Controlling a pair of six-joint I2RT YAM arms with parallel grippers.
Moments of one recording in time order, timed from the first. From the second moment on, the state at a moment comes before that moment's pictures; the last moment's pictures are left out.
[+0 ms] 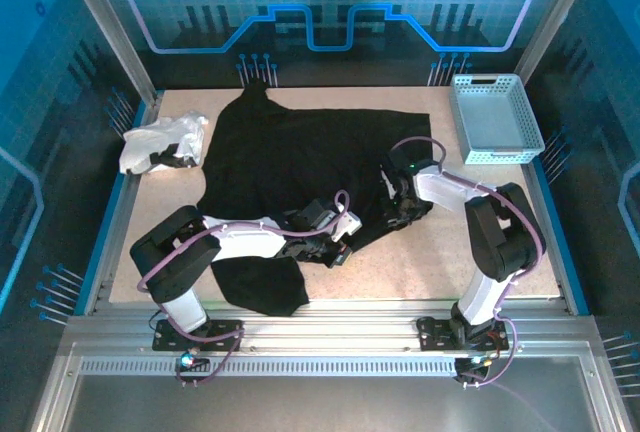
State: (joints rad) left arm -0.86 1.70 0.83 -0.06 0.30 -0.22; right arm 0.39 1.73 1.08 -0.80 0.08 0.20
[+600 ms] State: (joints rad) left arm -0.83 1.69 0.83 -0.05 0.32 -0.22; right arm 0.25 1.61 1.10 -0.86 0.07 0.20
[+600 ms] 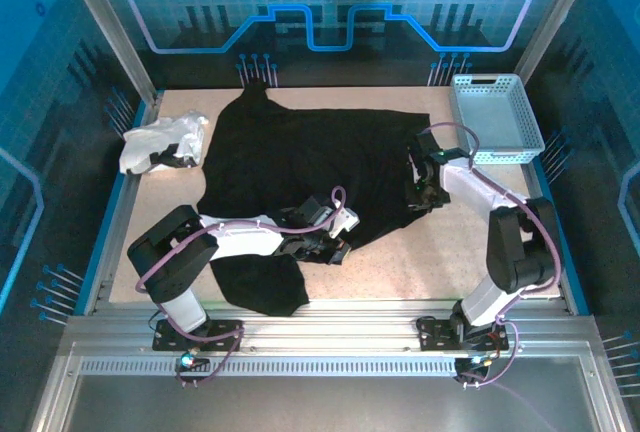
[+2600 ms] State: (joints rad) left arm -0.78 1.78 1.00 0.08 0.41 -0.37; right arm -0.17 1.33 1.04 -0.72 -0.43 0.21
